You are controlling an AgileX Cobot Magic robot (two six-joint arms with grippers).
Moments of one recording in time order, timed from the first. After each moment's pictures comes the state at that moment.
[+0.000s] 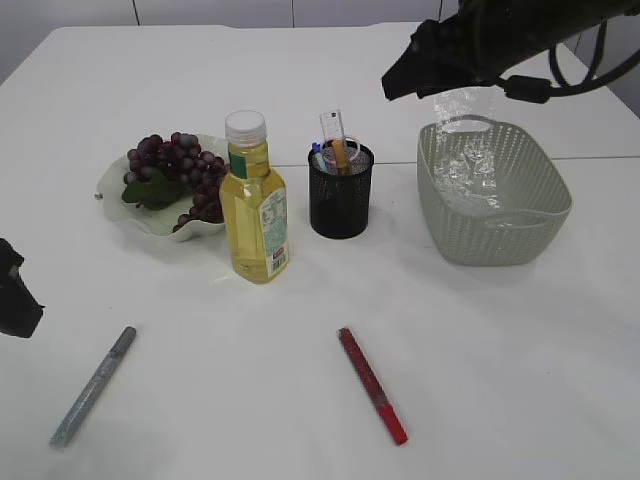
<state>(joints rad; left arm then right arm) -0.27 1.29 -0.88 -0.18 0.95 -0.05 0.12 1.87 -1.60 0.85 0.81 -0.85</state>
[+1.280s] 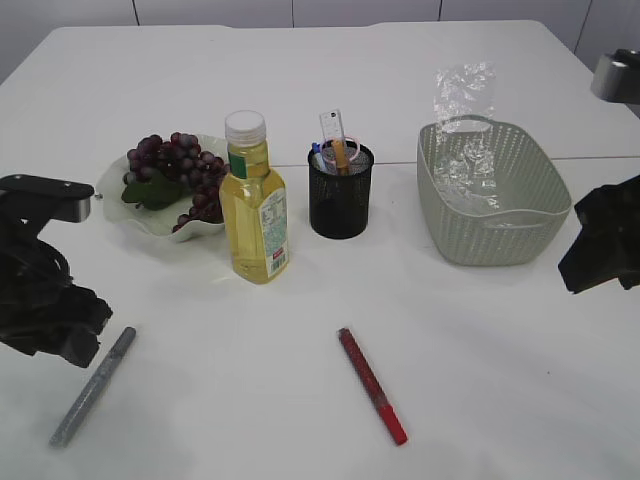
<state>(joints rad) -0.34 1.59 -0.88 0.00 0.76 -0.13 0.15 1.28 -1.00 0.23 1.04 -0.10</state>
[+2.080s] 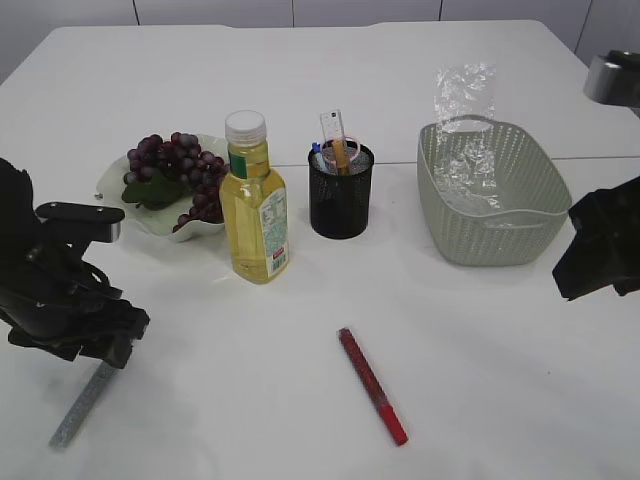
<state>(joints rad) -0.35 1.78 -0.88 0.03 0.54 -0.23 0.19 1.27 -1.00 0.23 1.06 -0.06</state>
